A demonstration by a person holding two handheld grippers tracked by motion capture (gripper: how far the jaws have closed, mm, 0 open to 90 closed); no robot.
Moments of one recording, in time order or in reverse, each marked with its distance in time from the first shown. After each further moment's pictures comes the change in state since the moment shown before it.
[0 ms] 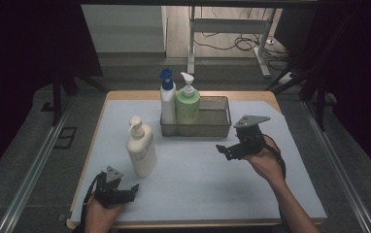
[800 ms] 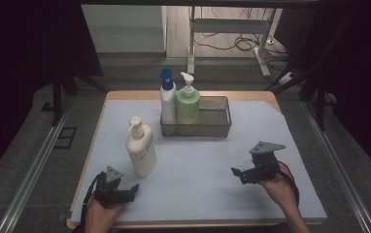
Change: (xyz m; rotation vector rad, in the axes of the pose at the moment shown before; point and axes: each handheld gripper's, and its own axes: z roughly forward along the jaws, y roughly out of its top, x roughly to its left) left arm 0.000 0.000 0.000 0.000 0.001 -0.004; right arm 0.001 -0.089 -0.012 0.057 -0.031 0.080
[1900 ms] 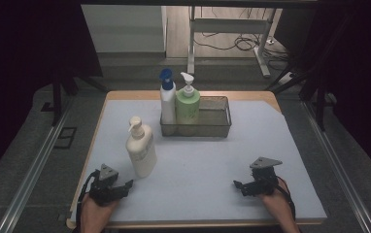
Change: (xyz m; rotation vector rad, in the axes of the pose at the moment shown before) left arm 0.015 0.003 -0.008 -0.022 -0.015 -0.033; right arm -0.003 -0.061 0.030 0.059 -0.018 0.044
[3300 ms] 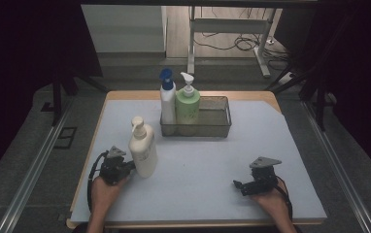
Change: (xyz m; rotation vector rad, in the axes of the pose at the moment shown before) left arm 0.010 0.047 0.035 -0.008 -0.140 0.012; right arm 0.000 0.001 0.001 0.011 0.001 0.010
